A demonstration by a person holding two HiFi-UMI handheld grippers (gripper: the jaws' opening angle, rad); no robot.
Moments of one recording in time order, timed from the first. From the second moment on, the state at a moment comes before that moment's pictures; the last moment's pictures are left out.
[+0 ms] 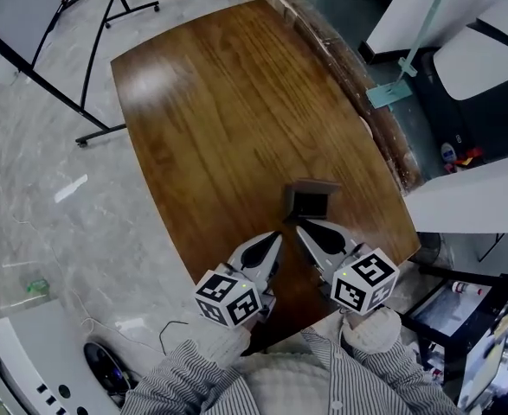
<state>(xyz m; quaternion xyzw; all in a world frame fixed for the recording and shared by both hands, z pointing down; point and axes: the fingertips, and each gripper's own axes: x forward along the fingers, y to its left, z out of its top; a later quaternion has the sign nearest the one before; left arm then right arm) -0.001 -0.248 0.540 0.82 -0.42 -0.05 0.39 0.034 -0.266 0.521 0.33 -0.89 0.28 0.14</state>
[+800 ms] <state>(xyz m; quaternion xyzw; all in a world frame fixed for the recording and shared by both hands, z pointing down) -0.010 -0.259 0.551 0.81 -0.41 -0.07 0.41 0.023 -0.294 0.531 0.35 -0.89 0.21 0.20</state>
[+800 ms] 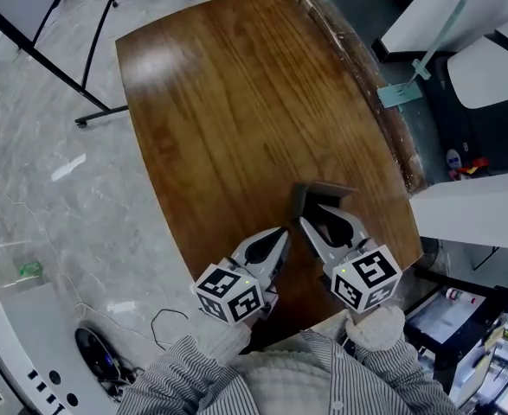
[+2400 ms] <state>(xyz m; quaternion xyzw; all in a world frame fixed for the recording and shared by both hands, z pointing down) 0.000 -0.228 0.466 0.85 -0.39 -0.06 0.34 0.061 -0.266 0.415 0.42 -0.90 0.11 0.10</state>
